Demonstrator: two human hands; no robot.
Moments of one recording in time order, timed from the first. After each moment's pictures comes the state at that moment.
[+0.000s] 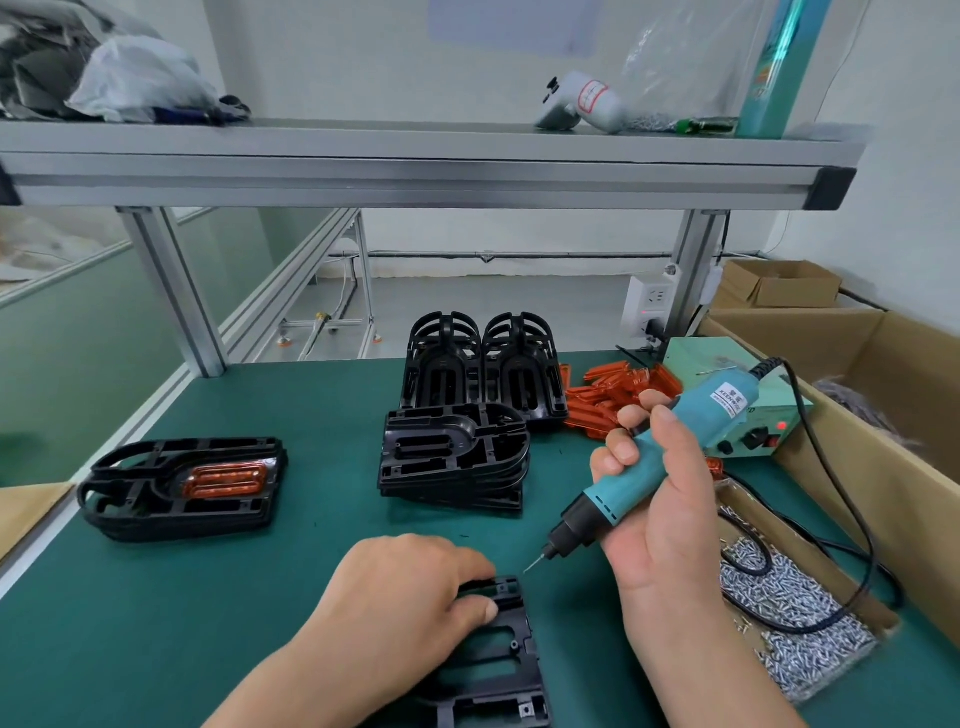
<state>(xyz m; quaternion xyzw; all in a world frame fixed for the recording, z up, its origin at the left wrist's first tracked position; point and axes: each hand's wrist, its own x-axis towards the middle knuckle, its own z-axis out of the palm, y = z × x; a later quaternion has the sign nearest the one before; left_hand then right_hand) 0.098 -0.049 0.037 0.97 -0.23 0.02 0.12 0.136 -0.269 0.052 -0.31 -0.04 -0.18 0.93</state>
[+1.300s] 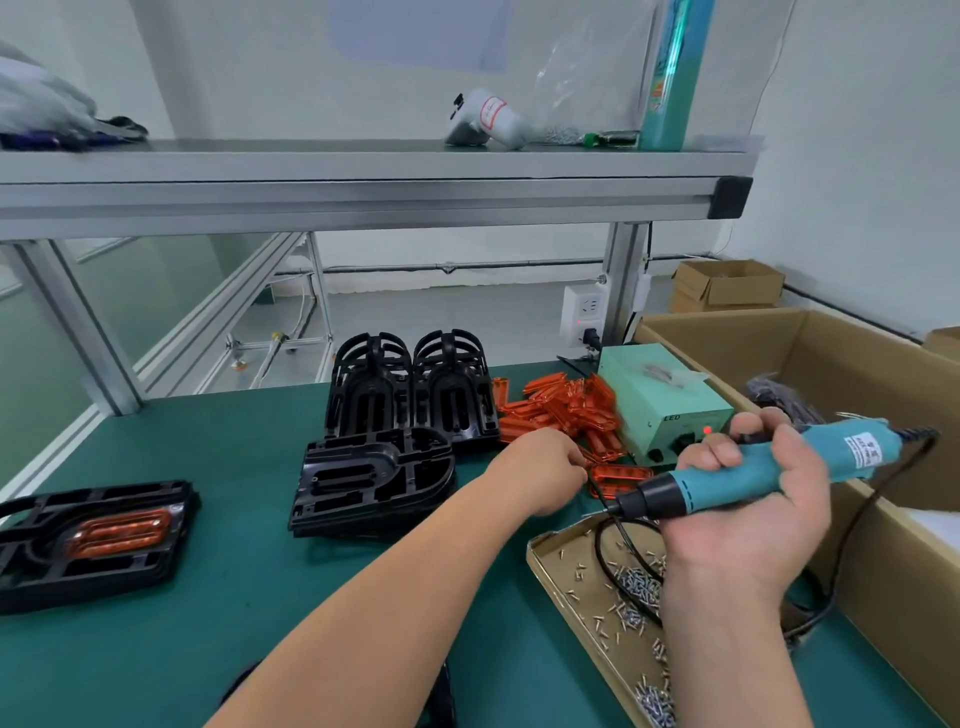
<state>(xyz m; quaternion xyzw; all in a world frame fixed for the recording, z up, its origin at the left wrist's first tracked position) 0.234 -0.252 0.052 0.93 -0.22 -0.11 0.28 0.133 -0.377 0.067 -0.17 0.04 -0.36 0.92</state>
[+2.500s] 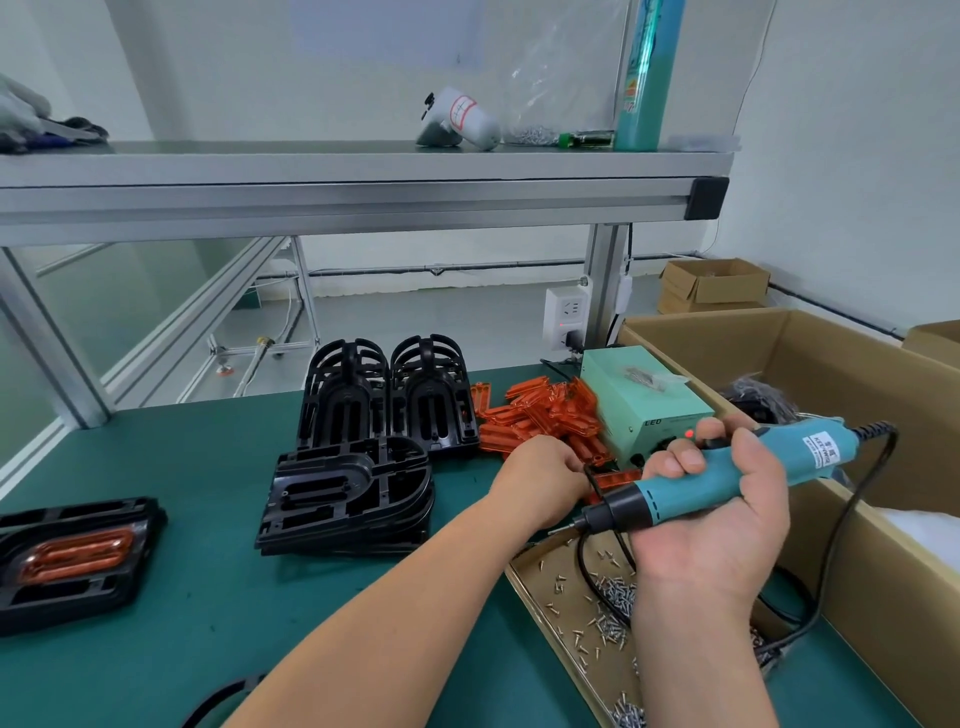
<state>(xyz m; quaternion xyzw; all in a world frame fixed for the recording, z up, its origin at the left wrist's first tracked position) 0.238 -0.281 0.036 0.91 -0.19 -0.10 0.34 0.137 -0.374 0.063 -0.18 0.01 -0.35 0.92</state>
